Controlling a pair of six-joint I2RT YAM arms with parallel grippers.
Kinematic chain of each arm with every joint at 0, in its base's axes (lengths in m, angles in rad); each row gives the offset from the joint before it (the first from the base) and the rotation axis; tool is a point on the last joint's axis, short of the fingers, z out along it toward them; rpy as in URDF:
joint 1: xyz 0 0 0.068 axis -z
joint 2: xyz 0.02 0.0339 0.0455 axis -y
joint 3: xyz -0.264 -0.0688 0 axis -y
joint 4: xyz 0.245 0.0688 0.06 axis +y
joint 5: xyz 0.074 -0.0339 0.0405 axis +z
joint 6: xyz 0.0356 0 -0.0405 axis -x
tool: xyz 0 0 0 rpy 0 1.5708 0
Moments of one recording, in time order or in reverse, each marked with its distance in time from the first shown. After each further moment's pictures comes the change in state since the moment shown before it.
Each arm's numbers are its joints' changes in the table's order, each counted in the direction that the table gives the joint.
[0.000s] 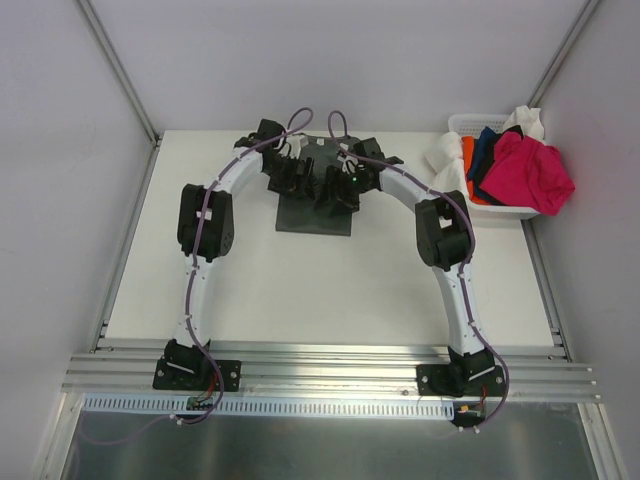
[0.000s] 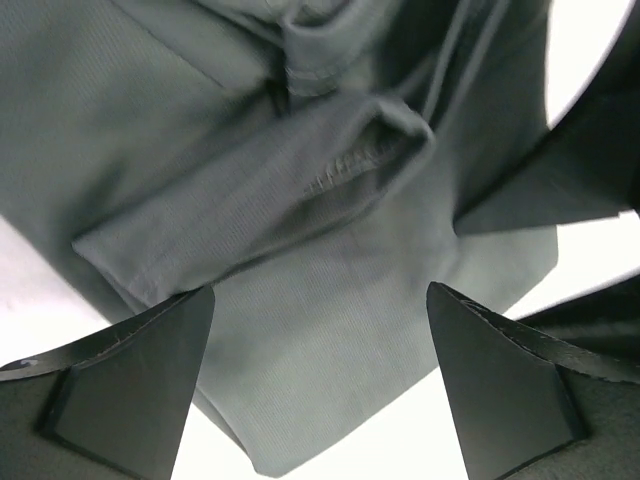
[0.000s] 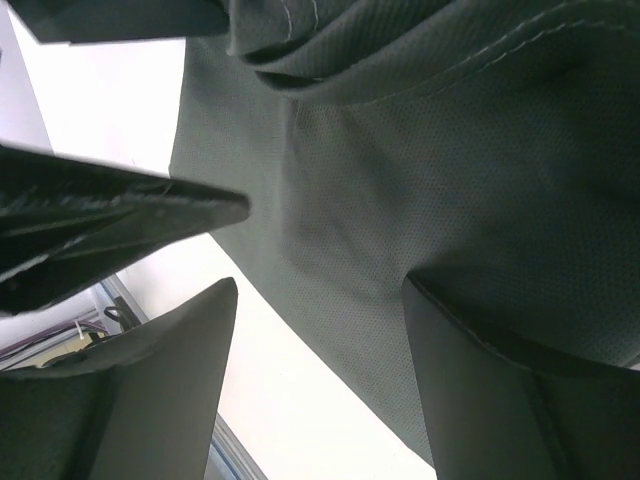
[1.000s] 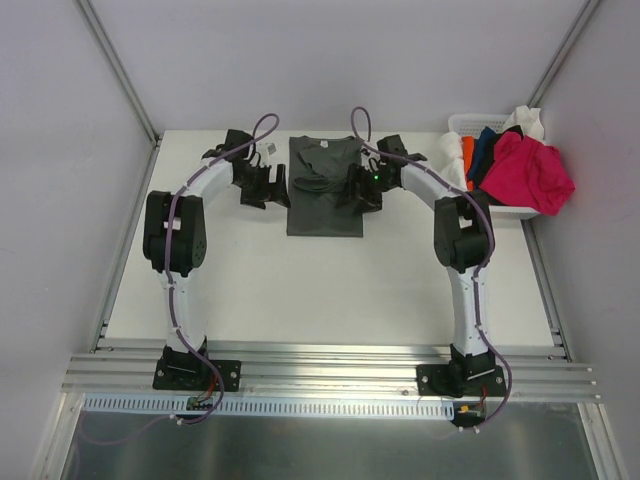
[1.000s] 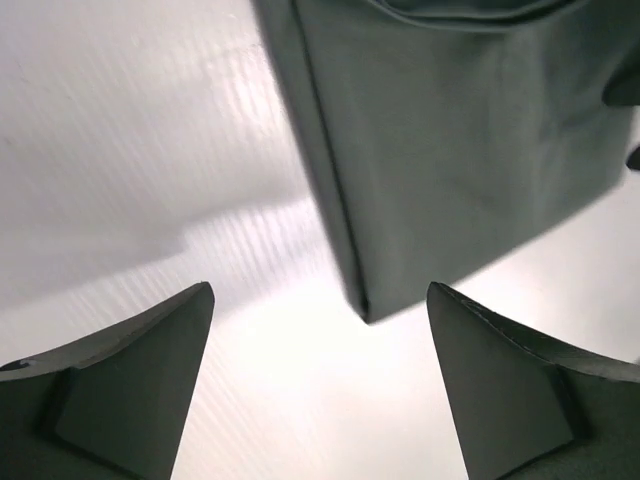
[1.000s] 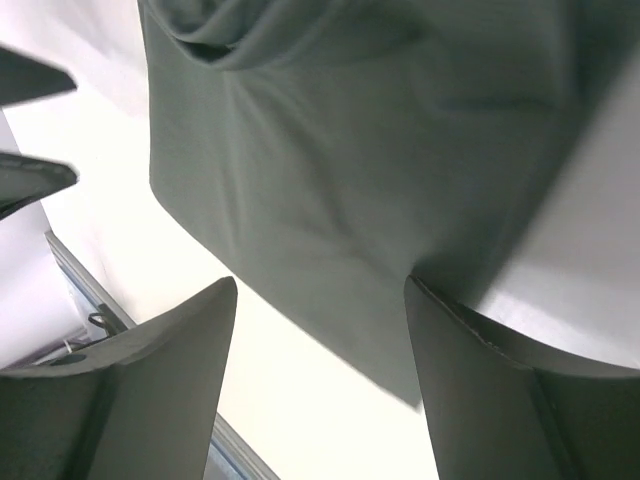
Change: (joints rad) left arm -0.101 0.264 -0.399 -0.116 0.049 0.067; right arm 0.082 0.107 -0.112 0.055 -0.050 0.057
